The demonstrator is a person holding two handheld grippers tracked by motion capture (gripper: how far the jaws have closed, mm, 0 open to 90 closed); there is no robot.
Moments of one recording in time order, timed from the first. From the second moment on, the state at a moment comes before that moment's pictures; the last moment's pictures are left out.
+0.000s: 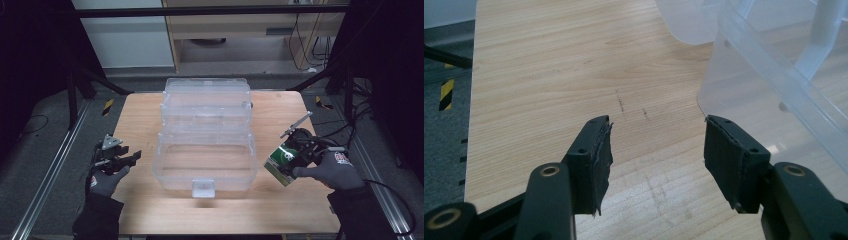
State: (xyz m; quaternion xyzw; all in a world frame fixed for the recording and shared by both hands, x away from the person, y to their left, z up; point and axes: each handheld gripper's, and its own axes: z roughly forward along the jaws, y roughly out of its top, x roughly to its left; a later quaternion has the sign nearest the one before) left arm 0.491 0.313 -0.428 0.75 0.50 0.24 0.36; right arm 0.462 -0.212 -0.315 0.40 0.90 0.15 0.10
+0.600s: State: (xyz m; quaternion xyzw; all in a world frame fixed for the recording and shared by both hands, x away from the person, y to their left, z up) left arm 0.492 0.312 -0.429 0.75 0.50 0.24 0.36; right arm 0.479 -0.194 -0.295 0.35 0.91 0.18 0.10
